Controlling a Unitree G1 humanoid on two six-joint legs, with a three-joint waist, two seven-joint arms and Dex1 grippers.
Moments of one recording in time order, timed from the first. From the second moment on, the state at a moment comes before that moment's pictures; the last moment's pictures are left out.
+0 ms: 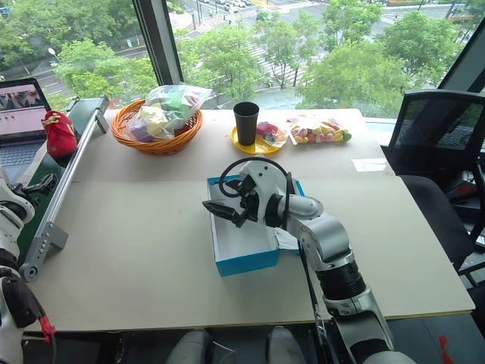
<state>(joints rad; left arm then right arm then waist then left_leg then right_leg) -0.78 0.85 0.46 1.16 -0.29 0.09 -0.40 -0.61 -0.26 0.18 -0.15 0.38 0.70 0.66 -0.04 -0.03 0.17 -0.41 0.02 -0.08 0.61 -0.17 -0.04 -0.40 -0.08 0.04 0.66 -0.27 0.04</state>
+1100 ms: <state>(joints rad) -0.84 0.86 0.51 1.30 -0.28 0.10 -0.21 -0.61 -0.29 0.18 -0.15 0.38 0.70 0.65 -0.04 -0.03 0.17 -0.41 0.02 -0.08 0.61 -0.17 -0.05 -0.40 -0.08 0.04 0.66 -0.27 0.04</state>
